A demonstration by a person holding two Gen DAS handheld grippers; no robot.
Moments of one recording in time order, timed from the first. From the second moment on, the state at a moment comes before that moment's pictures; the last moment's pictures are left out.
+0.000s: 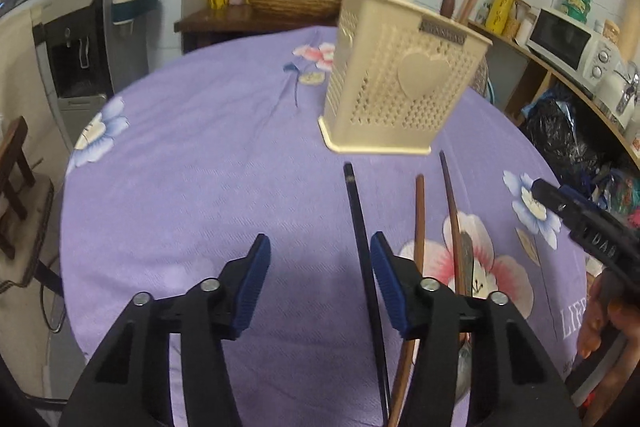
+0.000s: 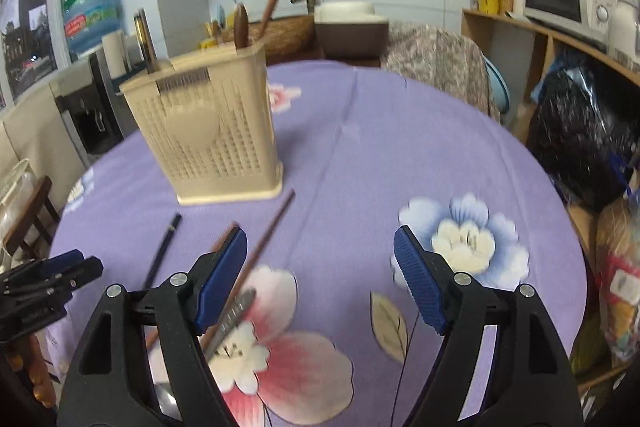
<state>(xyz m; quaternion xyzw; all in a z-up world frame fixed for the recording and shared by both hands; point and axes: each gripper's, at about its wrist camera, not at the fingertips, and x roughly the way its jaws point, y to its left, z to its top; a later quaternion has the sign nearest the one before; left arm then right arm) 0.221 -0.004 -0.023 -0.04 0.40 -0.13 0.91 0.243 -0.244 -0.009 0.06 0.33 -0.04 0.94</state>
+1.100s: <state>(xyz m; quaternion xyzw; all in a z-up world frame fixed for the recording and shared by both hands) 0.281 -0.076 -0.049 0.03 0.46 -0.16 0.87 0.258 -0.252 -0.034 0.08 0.39 -0.03 0.92</state>
